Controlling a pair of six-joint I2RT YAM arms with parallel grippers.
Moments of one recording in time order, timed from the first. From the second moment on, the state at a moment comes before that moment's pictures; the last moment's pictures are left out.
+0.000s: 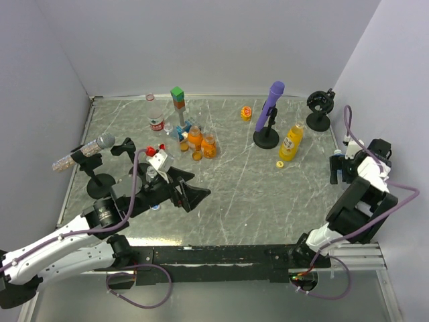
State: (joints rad) left arm -1.01 0.68 0.72 -0.08 -0.01 -0.44; right arm -0.68 1.48 1.01 -0.63 -0.24 -0.64
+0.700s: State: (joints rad) left arm -1.01 0.64 0.63 -0.07 0.00 -0.49; right arm -0.61 1.74 1.12 -0.60 -0.15 -0.66
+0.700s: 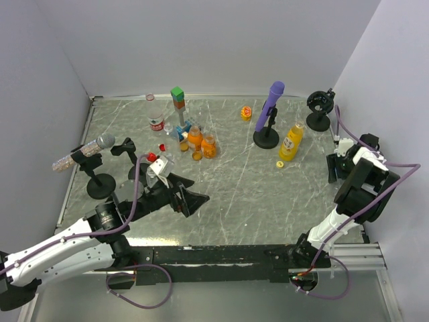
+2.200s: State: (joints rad) left arm -1.01 0.55 0.55 -0.02 0.07 -0.57; right arm 0.20 1.28 0.72 -0.85 -0.35 -1.16
